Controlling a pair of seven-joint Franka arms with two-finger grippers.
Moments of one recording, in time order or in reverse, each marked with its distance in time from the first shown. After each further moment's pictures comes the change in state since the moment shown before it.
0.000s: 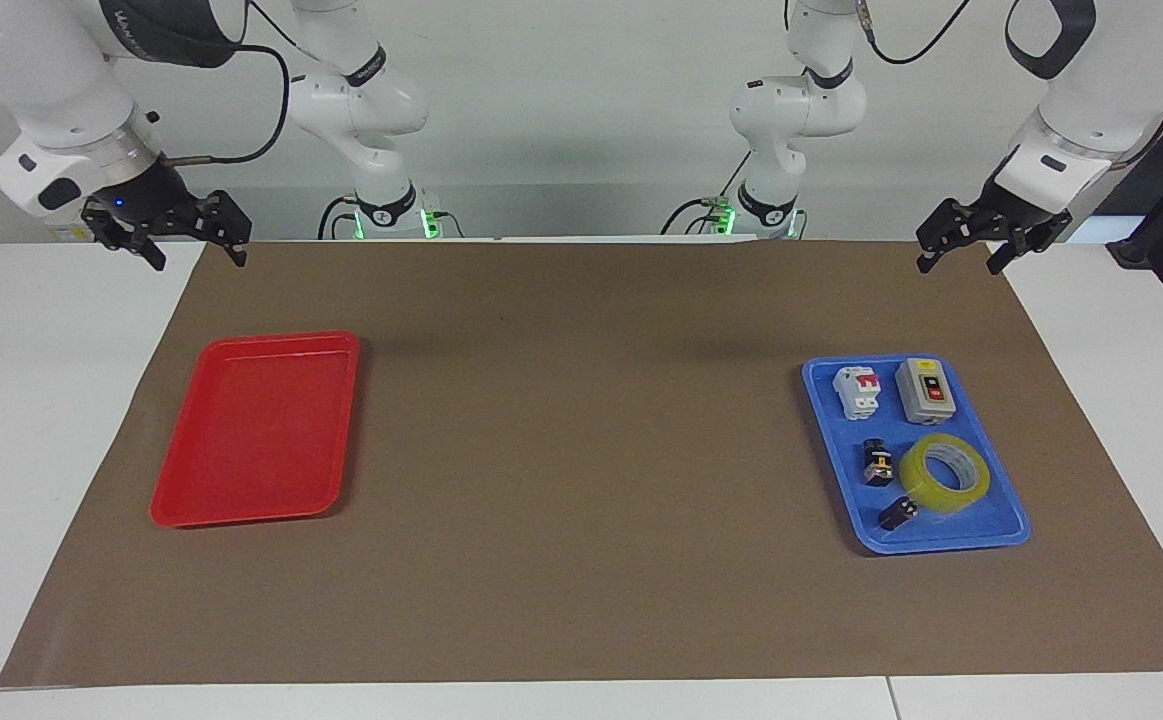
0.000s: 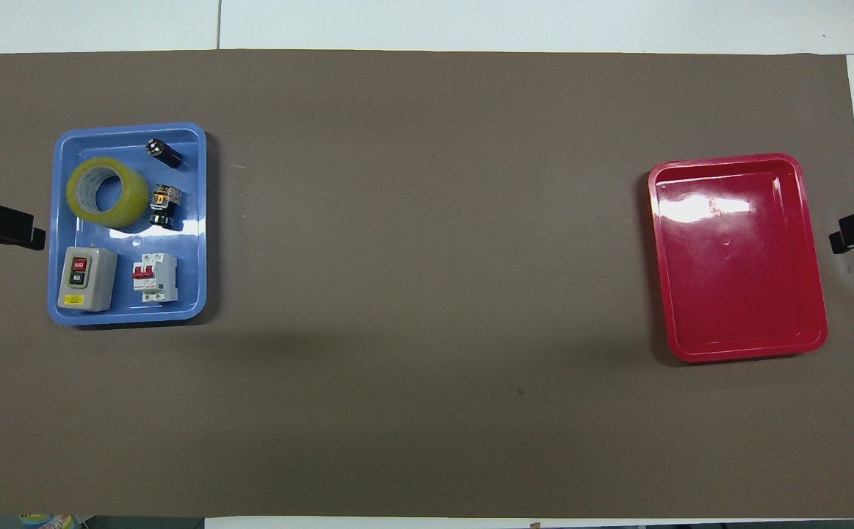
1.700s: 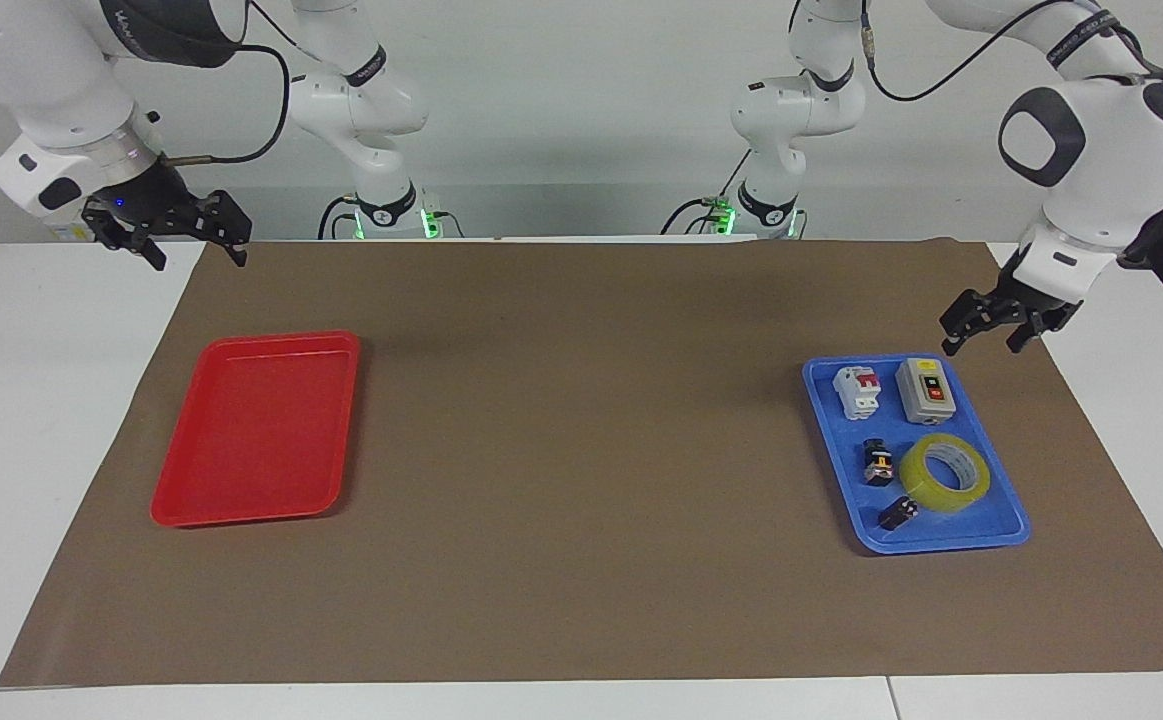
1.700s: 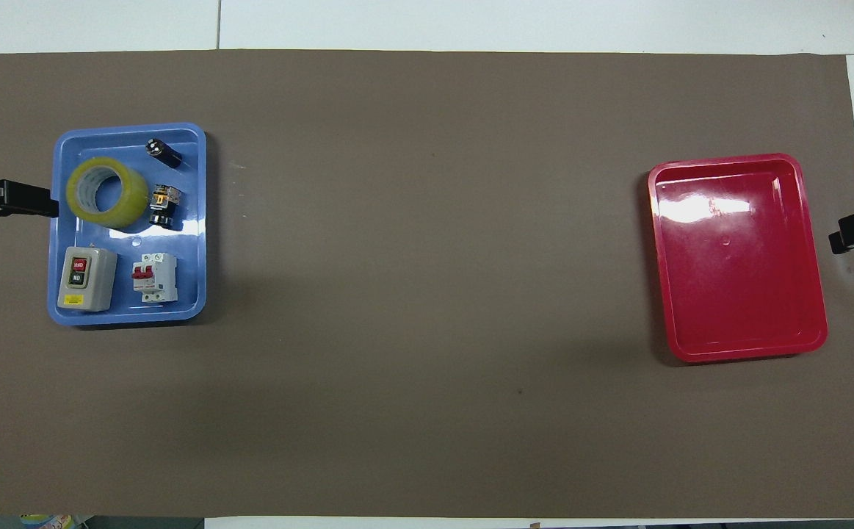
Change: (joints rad) left arm 0.097 0.124 0.012 -0.187 0.000 0.435 0.064; right arm 0.000 0.000 0.000 0.000 0.000 0.000 0.000
